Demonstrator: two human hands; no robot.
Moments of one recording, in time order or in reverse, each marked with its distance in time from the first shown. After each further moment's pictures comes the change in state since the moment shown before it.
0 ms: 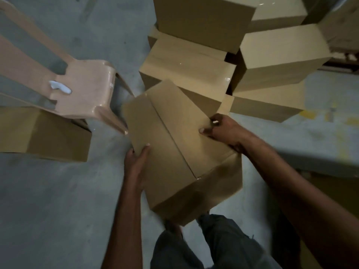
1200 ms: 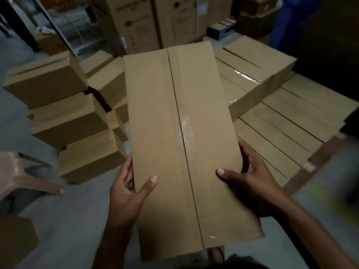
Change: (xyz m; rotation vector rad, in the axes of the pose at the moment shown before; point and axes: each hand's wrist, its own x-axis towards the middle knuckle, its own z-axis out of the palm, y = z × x) left_hand -0.631 -0.294 -0.217 0.372 -0.986 0.708; right_hand -0.862 0.380 0.235 0.906 0.847 -0.155
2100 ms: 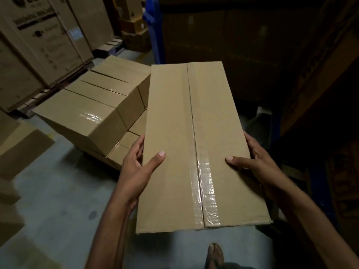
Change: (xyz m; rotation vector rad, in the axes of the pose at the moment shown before) left_hand -0.132 0.067 0.491 0.009 -0.586 0.049; right_hand -0.223 0.055 -0.460 0.097 0.525 0.037
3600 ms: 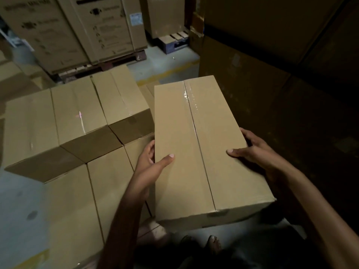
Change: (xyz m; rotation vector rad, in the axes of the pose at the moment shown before) left_hand 0.671 0.098 0.395 -0.119 0.529 -0.301; right_hand 0.873 -0.175 -0.297 -0.385 -0.566 0.178
